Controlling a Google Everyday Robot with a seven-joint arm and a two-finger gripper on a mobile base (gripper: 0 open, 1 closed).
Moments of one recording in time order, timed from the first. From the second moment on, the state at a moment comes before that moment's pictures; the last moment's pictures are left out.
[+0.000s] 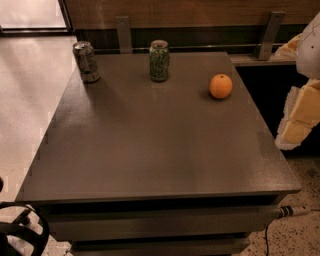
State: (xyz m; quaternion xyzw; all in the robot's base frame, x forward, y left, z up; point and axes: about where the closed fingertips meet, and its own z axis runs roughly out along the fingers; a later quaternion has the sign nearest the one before) arm 0.438 -0.215 0.983 -0.60 0.78 -0.04 0.17
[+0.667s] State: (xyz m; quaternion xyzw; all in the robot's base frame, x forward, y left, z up) arm 0.462 -0.225 0.990 -0.59 0.78 -0.04 0.20
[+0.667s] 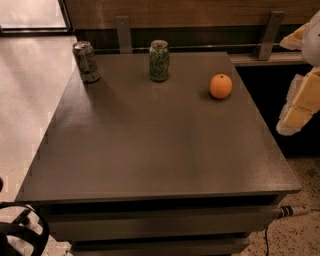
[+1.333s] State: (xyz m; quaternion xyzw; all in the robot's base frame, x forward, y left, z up) arm 0.535 -0.265 0.996 -0.54 0.79 0.01 0.31
